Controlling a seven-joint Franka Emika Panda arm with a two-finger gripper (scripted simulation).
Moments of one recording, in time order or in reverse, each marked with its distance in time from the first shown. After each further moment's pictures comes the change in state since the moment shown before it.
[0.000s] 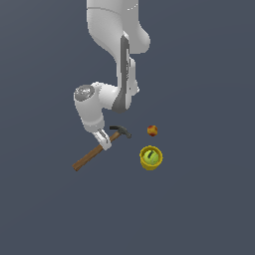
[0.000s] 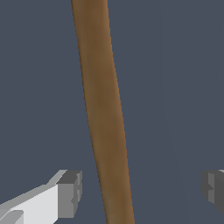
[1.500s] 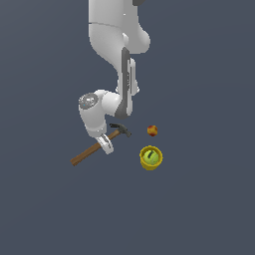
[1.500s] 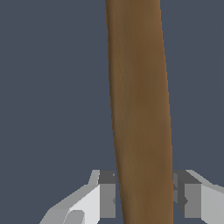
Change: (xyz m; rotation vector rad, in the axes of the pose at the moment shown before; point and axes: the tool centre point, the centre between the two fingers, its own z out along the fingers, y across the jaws) arm -0.003 -0.007 0.033 0.001 0.000 0.000
